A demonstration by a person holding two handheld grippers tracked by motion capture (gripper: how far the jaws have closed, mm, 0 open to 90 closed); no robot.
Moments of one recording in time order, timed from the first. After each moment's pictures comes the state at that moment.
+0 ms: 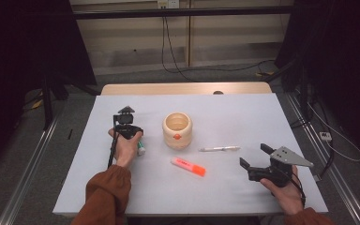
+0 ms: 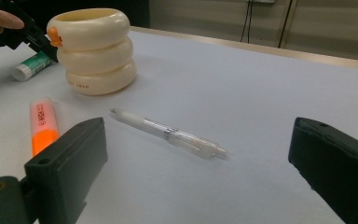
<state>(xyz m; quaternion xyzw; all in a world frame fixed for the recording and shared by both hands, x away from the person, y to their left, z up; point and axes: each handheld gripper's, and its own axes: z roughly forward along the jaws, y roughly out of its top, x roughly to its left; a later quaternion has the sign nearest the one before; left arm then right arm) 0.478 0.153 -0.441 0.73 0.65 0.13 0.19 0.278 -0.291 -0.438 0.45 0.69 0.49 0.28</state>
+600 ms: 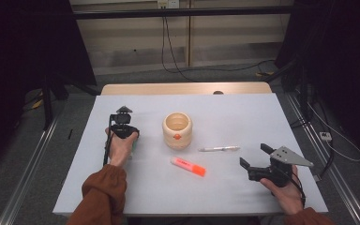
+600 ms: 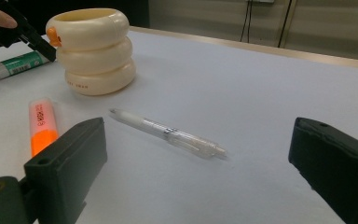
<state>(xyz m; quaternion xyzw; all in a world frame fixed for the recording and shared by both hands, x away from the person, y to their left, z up) 0.480 0.166 -0.439 0.75 0.62 0.10 0.20 0.278 -0.291 -0.438 0.45 0.69 0.49 0.28</state>
